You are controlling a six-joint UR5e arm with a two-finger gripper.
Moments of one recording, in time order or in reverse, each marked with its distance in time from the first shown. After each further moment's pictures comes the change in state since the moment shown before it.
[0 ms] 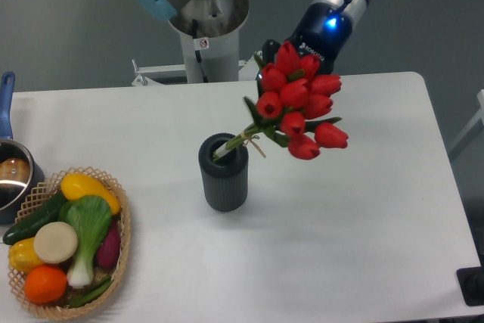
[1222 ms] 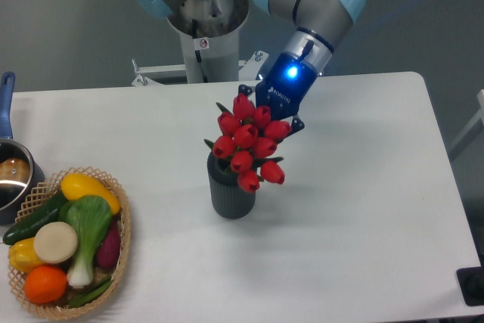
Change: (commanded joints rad) arm -0.086 -0.018 -0.176 0.000 0.101 0.267
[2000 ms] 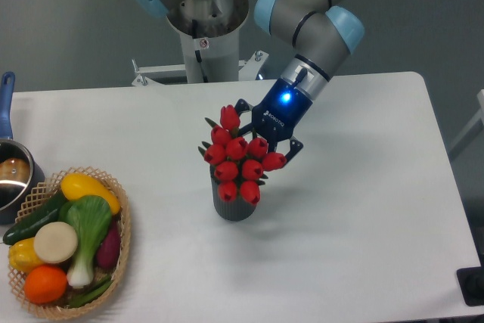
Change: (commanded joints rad) arm -0.061 -0.146 0.002 0.000 0.084 0.257
